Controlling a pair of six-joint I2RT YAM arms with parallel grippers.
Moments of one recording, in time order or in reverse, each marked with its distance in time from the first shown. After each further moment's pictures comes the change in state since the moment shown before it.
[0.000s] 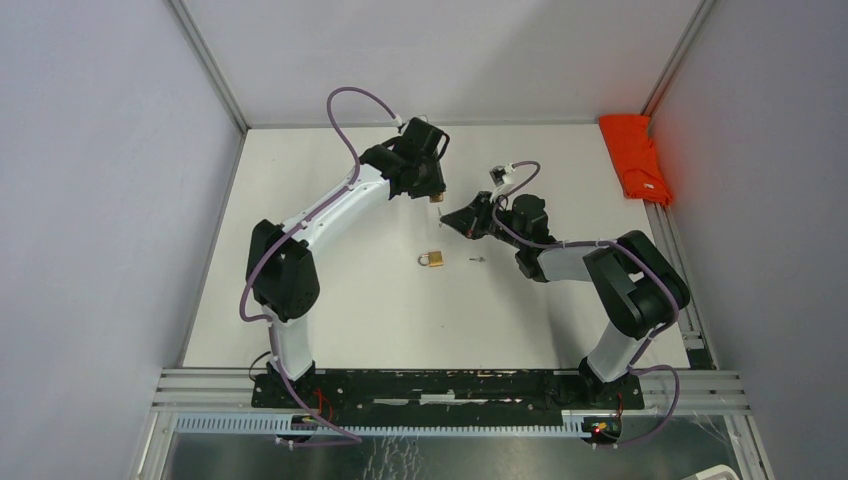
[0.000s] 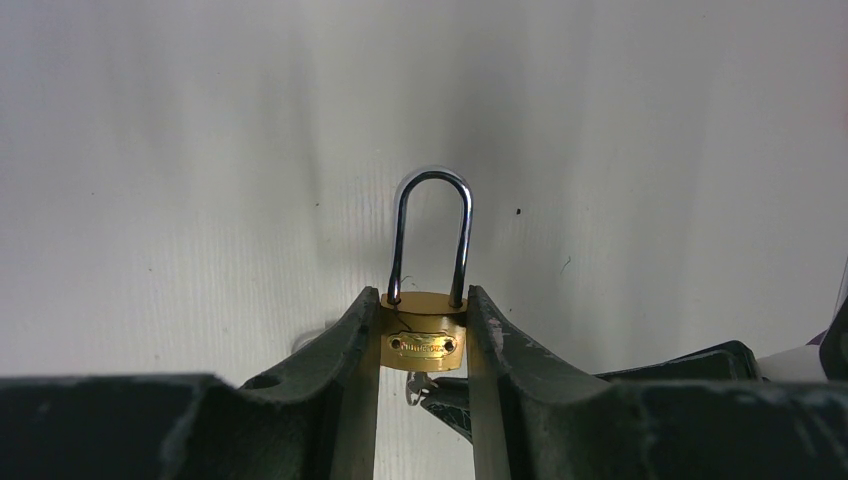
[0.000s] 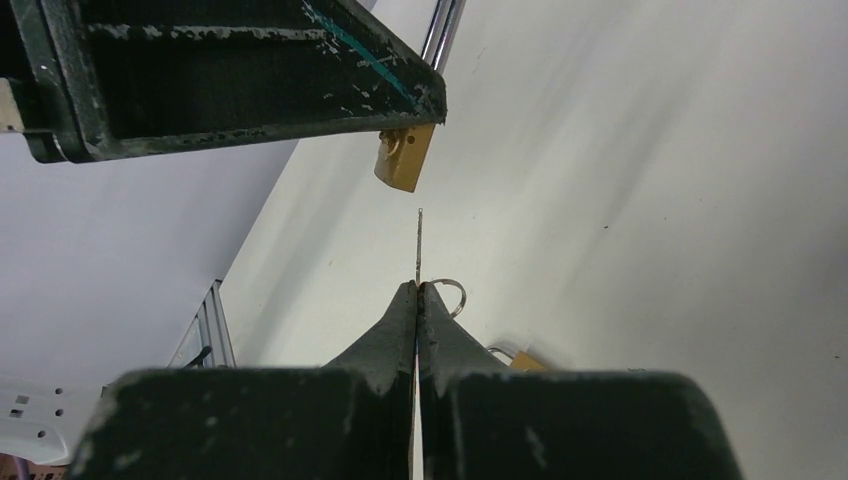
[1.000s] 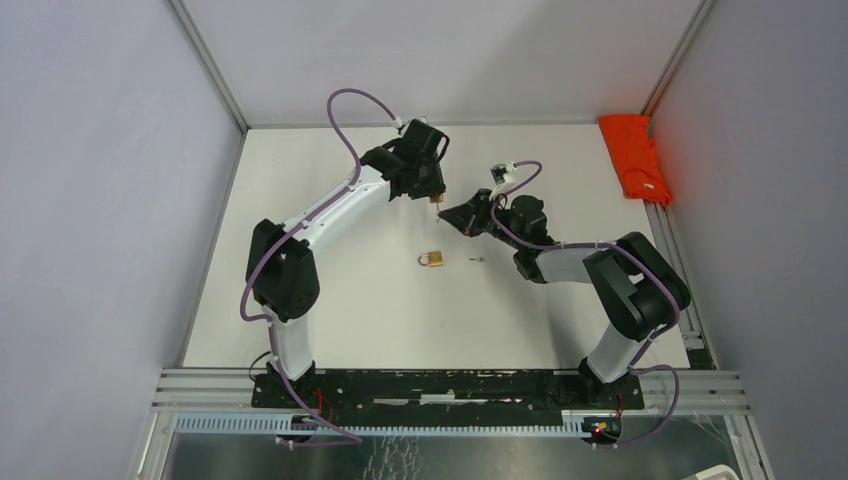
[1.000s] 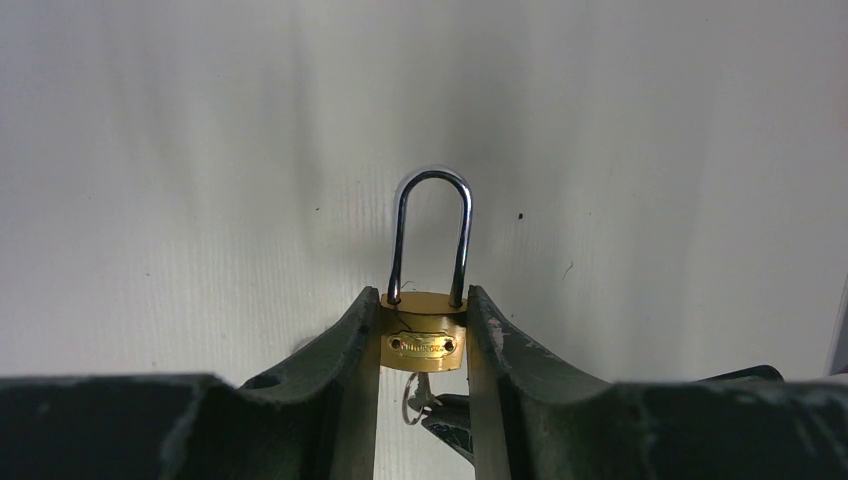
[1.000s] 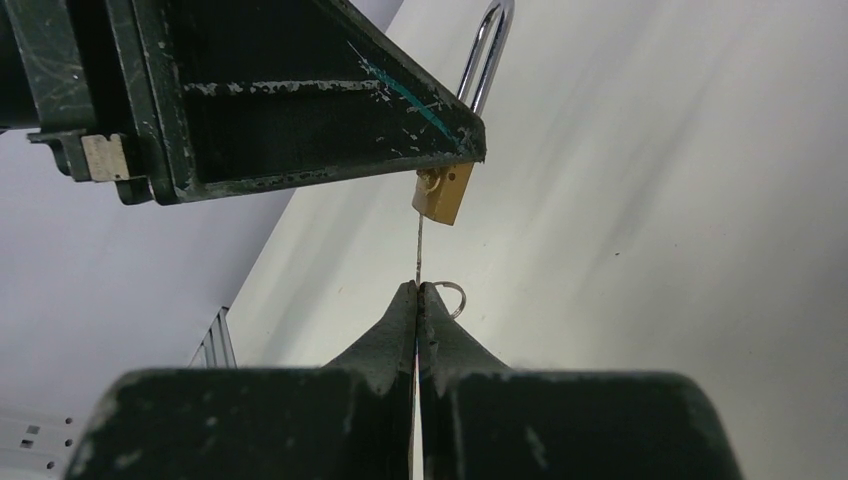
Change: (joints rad) left arm 0.000 0.000 -0.022 0.023 -0.005 -0.002; right arm 0.023 -0.010 0.002 0.037 0.072 0.027
